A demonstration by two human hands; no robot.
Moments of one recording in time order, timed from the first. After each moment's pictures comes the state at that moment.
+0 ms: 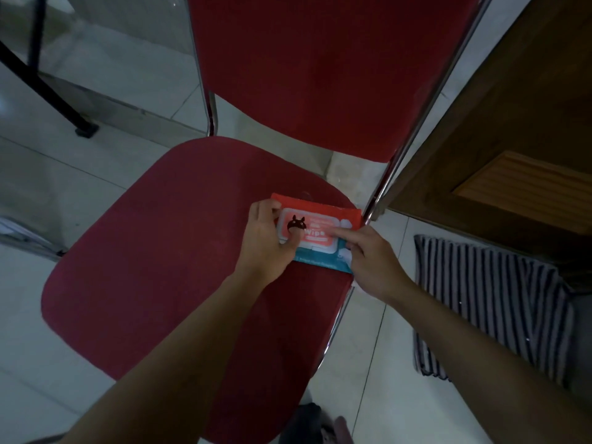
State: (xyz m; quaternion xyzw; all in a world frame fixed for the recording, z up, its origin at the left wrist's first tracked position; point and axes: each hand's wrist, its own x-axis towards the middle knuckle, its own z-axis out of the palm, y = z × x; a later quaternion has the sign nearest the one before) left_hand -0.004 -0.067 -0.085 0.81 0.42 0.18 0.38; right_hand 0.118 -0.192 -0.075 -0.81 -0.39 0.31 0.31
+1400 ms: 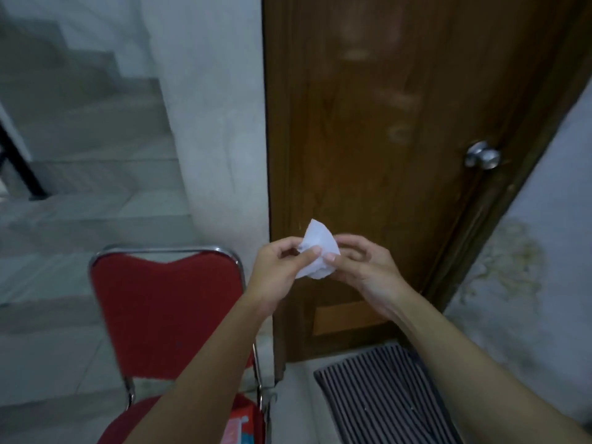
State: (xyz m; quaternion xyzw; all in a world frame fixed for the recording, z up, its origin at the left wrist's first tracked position) left_hand 0.136 -0.164 0.384 0.73 0.03 0.14 0.67; right_hand 0.183 -0.319 0.393 -0.65 -0.15 0.17 0.72
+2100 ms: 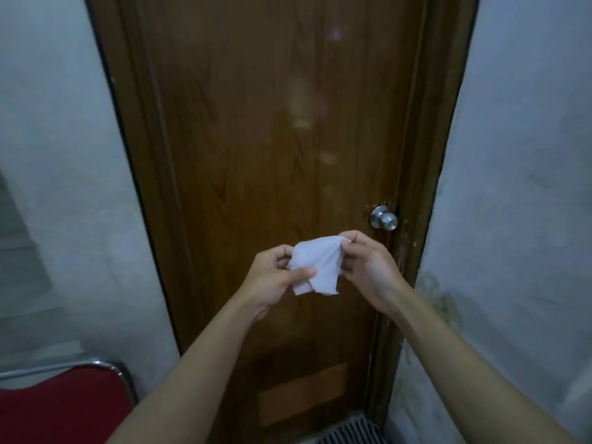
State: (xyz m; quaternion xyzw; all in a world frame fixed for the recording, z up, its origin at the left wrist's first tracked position) left_hand 0.267 -0.316 0.481 0.73 -0.03 0.06 0.68; right_hand 0.311 -0.481 0.479 -0.63 -0.22 0.04 0.75
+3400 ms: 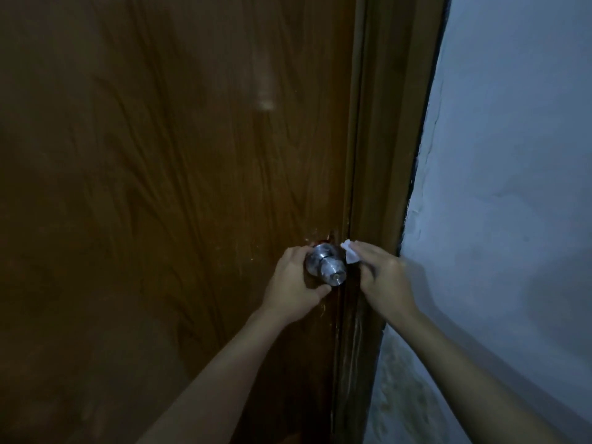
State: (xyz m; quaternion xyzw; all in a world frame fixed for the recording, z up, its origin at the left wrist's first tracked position) left_hand 0.603 -0.472 0.439 0.91 -0.08 0.15 0.38; right_hand 0.616 -0.635 0.435 -0.86 -0.18 -0.31 0.37
